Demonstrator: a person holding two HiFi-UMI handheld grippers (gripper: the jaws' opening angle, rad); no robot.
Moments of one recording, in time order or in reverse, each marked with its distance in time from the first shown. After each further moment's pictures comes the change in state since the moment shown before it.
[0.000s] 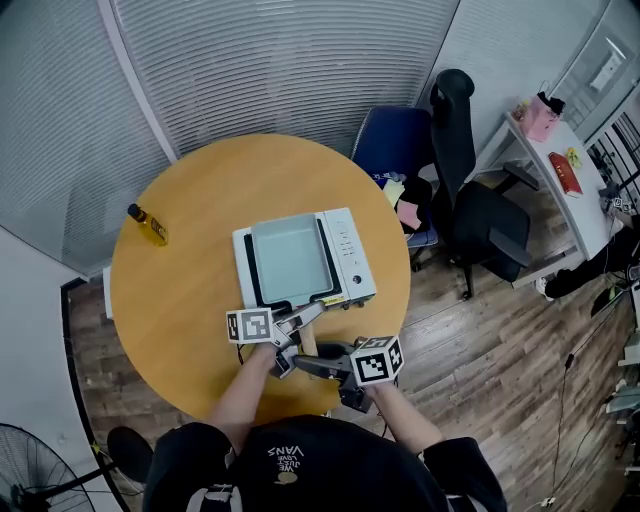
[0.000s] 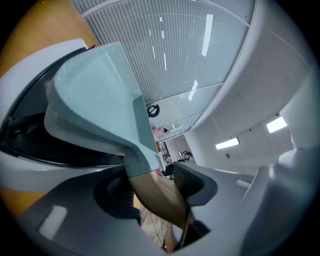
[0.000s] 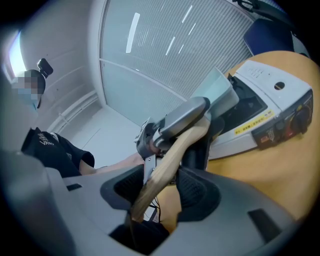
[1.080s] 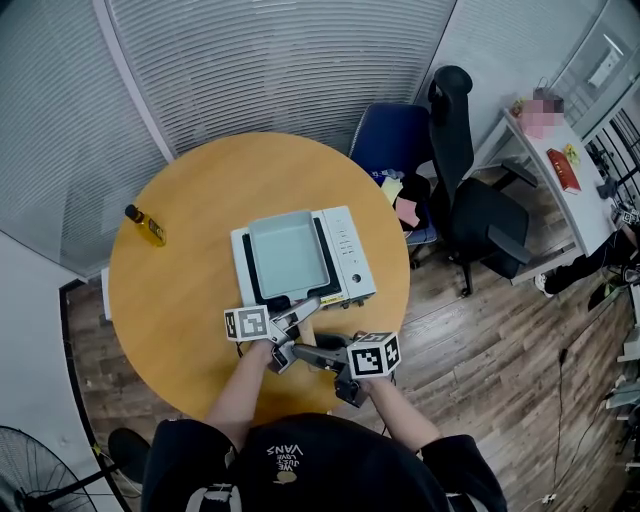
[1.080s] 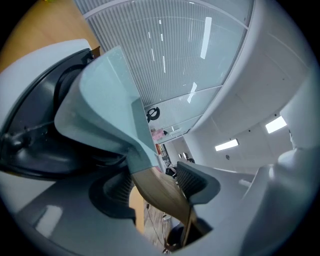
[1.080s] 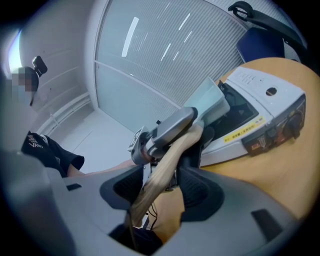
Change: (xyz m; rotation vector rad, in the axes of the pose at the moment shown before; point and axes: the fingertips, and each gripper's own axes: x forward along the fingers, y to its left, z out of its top) left arm -0.004 0.018 0.009 0.006 -0.030 -0.013; right arm 0.006 -0.025 0.012 0.020 -0.063 -0.097
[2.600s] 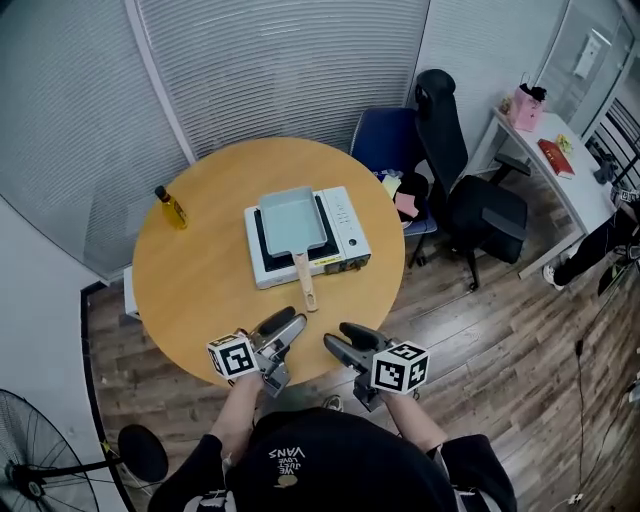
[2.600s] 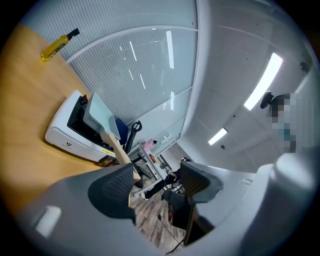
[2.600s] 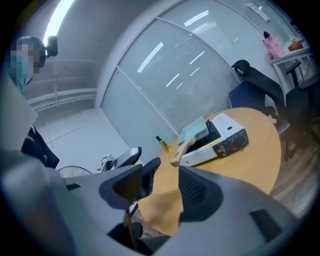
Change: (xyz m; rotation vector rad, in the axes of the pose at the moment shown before) left arm -0.115 -0.113 -0.104 0.277 -0.179 0.004; right arm -0.112 0.075 -0.063 -0.221 -0.268 -0.227
